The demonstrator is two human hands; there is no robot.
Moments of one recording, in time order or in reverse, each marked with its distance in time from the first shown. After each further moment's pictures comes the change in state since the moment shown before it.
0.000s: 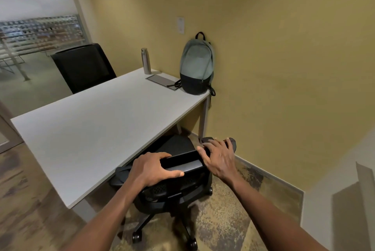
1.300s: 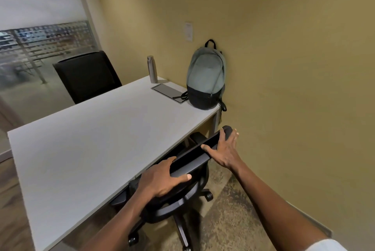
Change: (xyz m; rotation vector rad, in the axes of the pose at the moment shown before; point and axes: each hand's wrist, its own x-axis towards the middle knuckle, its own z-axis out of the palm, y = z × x) left_hand 0.168 0.028 0.009 -0.053 -0.104 -0.161; right_hand 0.211 0.070 0.044 0.345 -0.402 0.247
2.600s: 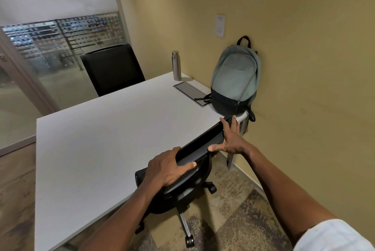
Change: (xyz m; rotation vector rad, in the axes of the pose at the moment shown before) left_hand 0.124 -0.002 -0.029 -0.004 0.152 -0.133; right_hand 0.179 -0.028 -0.014 -0.101 -0.345 -0.277
